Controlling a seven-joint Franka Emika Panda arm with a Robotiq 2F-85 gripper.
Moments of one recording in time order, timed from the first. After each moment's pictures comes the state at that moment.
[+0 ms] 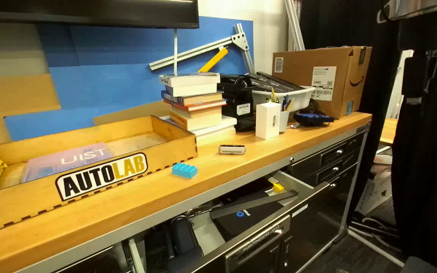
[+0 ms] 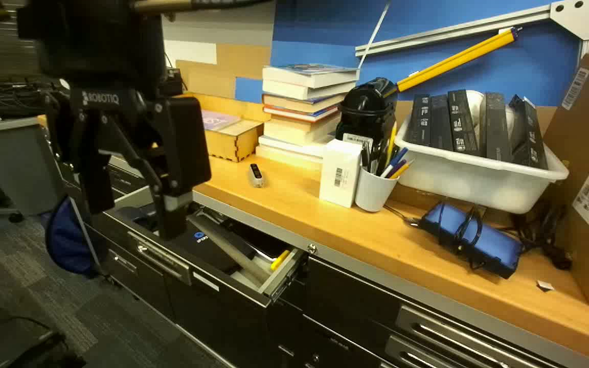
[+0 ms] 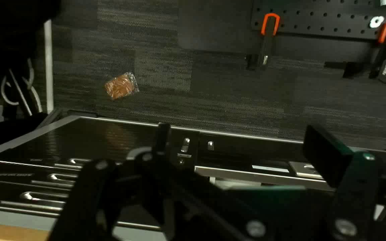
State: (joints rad) arm -0.16 -0.74 -0.22 -2.49 -0.32 1.67 -0.37
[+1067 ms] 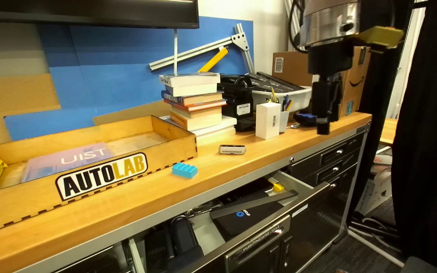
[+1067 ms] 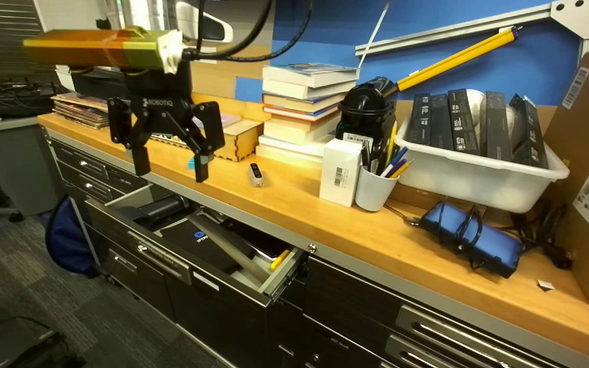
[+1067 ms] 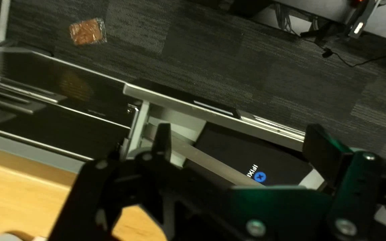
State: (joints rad) arm 0.04 -0.48 -0.13 -2.41 -0.19 1.85 -0.35
